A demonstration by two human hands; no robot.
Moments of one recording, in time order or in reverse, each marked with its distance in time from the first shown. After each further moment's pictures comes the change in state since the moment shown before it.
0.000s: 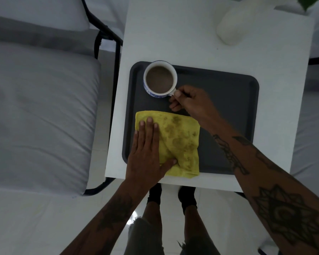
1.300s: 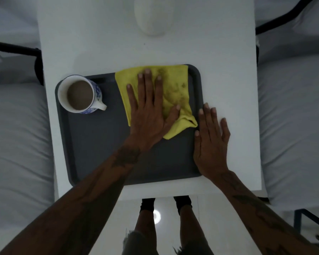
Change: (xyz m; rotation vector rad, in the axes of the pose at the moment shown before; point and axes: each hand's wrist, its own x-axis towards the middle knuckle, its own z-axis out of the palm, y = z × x) left_hand 0.163 0.133 0.040 0.219 0.288 0.217; right_hand -0.082 0.187 -0.122 -0.786 0.653 -0.382
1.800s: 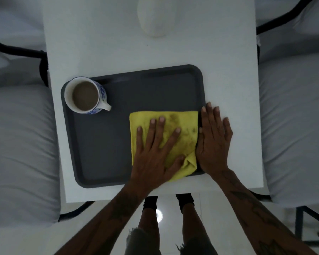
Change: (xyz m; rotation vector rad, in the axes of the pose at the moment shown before) left_hand -0.111 0.004 0.003 -0.050 -0.108 0.183; right_hand 0.002 -0.006 0.001 -0.003 0.041 0.066
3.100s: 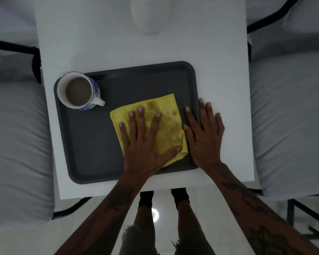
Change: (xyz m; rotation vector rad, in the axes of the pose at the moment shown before) left_hand 0.010 -0.002 -0.005 0.032 0.066 -0.241; right_hand -0.001 0.012 0.007 -0.084 -0.015 -0.093
